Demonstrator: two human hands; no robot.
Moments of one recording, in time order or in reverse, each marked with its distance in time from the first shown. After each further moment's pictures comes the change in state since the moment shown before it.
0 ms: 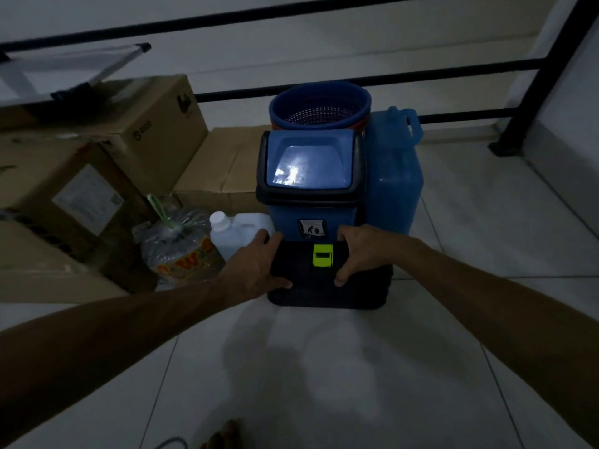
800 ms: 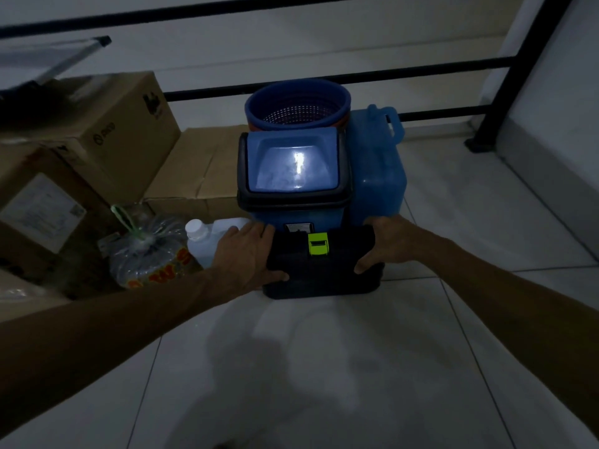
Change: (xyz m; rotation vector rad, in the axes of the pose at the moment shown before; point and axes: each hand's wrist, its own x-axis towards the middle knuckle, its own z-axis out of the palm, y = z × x) left_hand 0.036 0.007 -0.005 0.355 0.162 0.109; right_hand -0.003 0.068 -0.010 0.083 0.216 0.074
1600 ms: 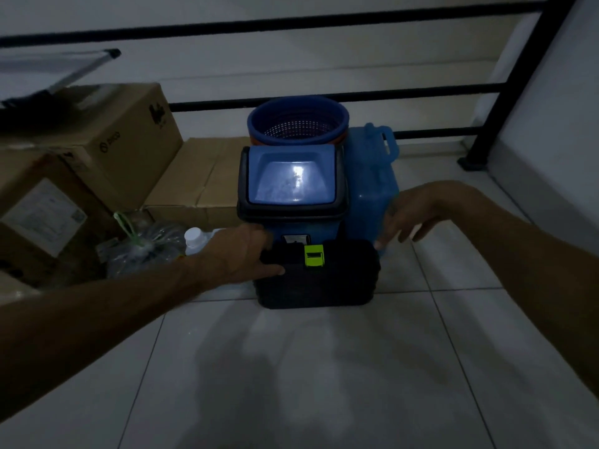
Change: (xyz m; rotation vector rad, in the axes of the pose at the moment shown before) left_hand 0.012 -0.012 -0.048 -0.107 -0.162 0.067; right_hand -0.013 -0.017 -0.106 0.052 -0.356 0.308
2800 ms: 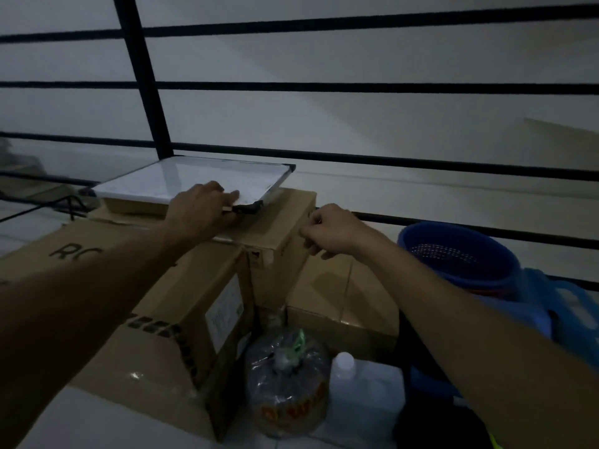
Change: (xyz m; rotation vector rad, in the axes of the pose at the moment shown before) left_hand -0.081 -0.359 -0.147 0.170 0.399 -0.540; right_hand 0.009 -0.435 0.009 0.215 0.456 -0.725
